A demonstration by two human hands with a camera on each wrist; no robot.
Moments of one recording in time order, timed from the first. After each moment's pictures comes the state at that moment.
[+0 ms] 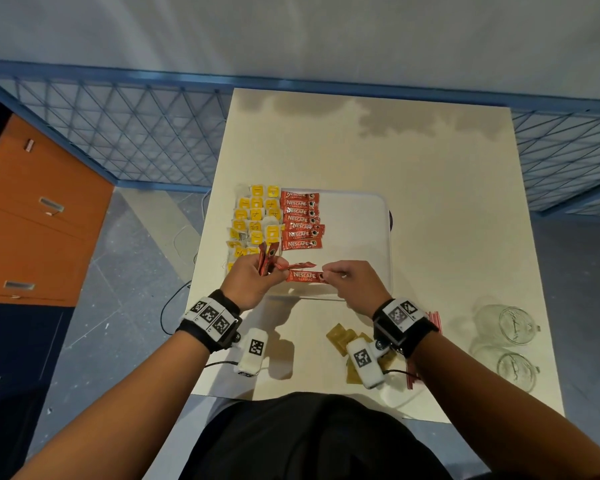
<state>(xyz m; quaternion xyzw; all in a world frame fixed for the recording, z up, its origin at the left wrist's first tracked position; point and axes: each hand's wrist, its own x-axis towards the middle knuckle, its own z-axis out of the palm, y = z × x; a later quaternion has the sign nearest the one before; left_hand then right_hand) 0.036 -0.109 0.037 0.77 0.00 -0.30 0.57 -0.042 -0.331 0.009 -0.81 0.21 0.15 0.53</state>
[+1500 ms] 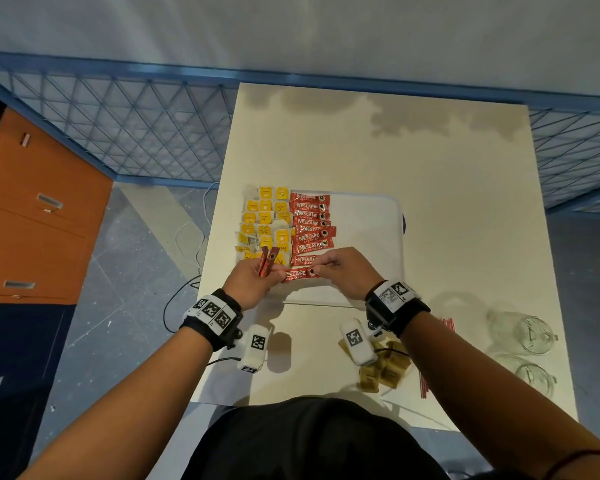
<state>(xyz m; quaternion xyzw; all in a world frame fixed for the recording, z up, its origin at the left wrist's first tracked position) 0.066 -0.087 0.005 0.80 0.02 -0.34 0.50 0.016 -0.318 -0.002 -0.82 0.14 0.21 0.52</state>
